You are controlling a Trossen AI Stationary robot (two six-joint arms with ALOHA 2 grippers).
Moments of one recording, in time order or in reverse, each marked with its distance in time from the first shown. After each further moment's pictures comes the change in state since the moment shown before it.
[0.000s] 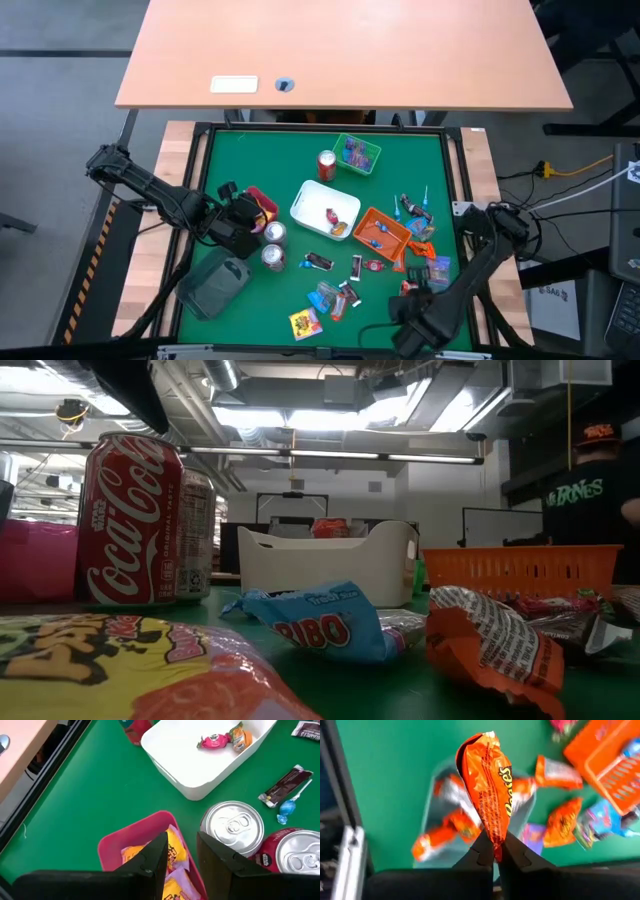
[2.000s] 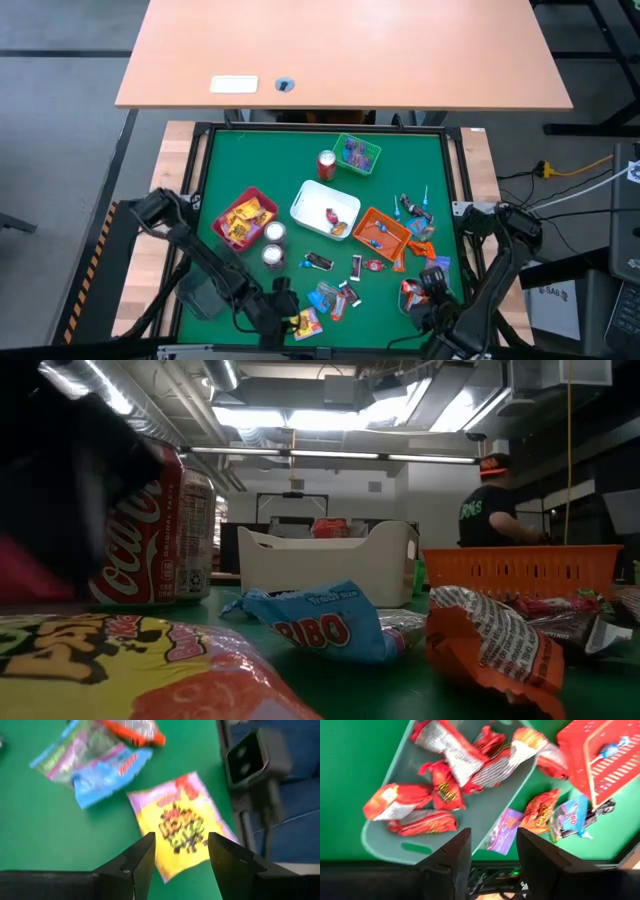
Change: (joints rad) left arm -0.271 0.667 0.000 1.066 0.343 0.107; right arm 0.140 -0.048 -0.141 -0.023 0.105 -0.084
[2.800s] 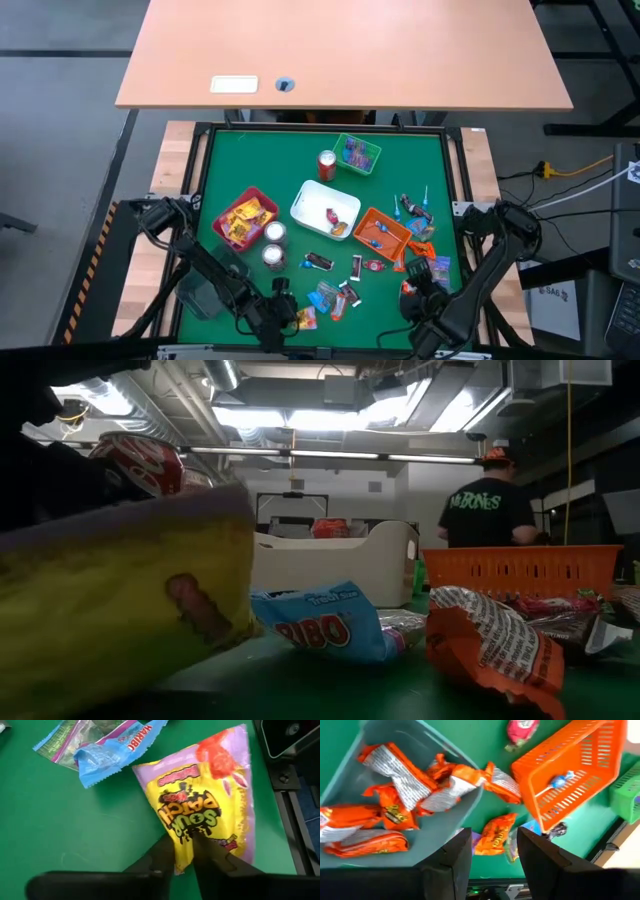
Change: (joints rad) left arm -0.028 0.098 0.001 0.000 -0.084 0.025; right arm -0.077 -0.028 -0.009 0.002 0.158 -0.181
